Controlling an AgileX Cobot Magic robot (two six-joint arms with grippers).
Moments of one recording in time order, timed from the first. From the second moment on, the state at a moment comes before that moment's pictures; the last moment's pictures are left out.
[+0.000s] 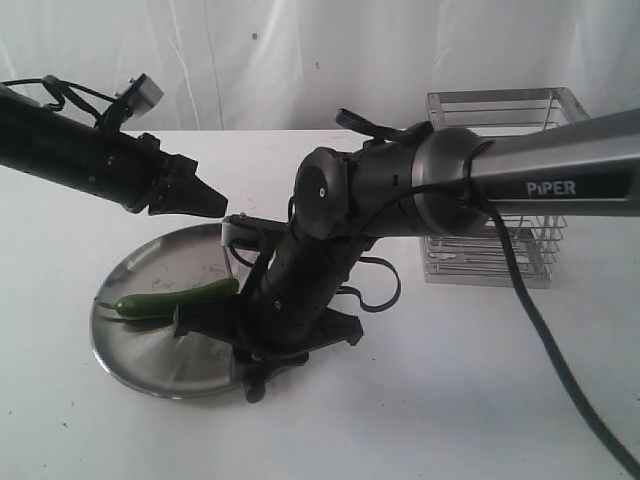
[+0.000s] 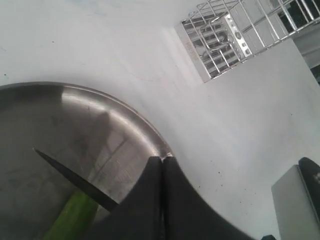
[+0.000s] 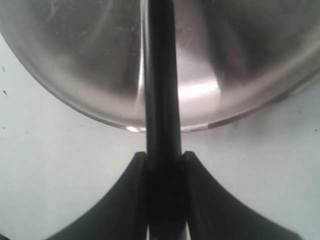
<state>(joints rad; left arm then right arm) -0.03 1.83 -1.22 -1.18 0.93 1.07 0.78 1.95 -1.30 0.48 0.75 0.21</state>
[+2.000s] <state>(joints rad) -0.09 2.08 -1.04 -1.66 0.87 1.51 0.78 1.98 -1.30 0.47 0.77 0.20</state>
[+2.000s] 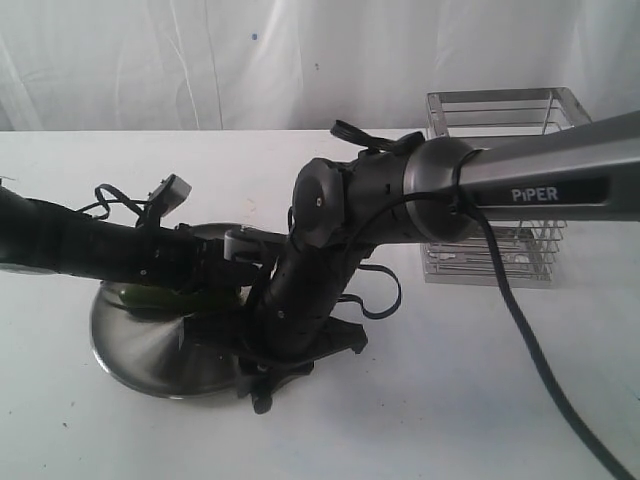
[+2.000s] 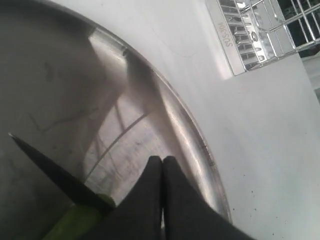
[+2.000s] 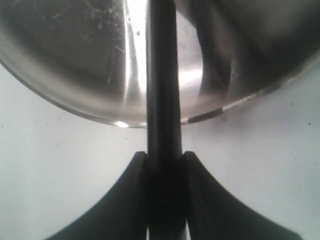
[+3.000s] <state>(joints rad) -0.09 2.09 -1.15 -1.59 0.93 1.28 0.78 1.98 -1.30 0.47 0.81 0.18</state>
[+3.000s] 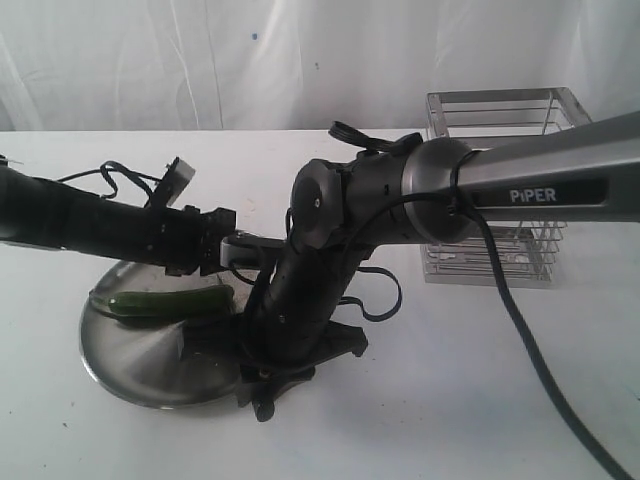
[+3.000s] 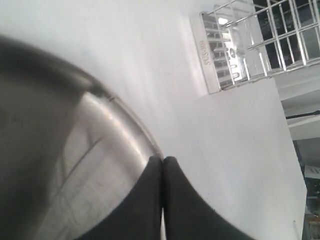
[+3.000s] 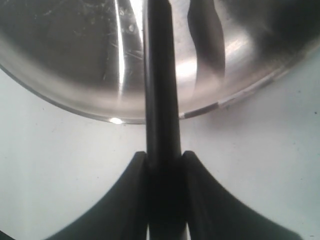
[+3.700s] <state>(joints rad) -0.07 1.91 -1.10 -1.10 0.78 1.00 0.78 1.98 -1.30 0.47 0.80 0.18</state>
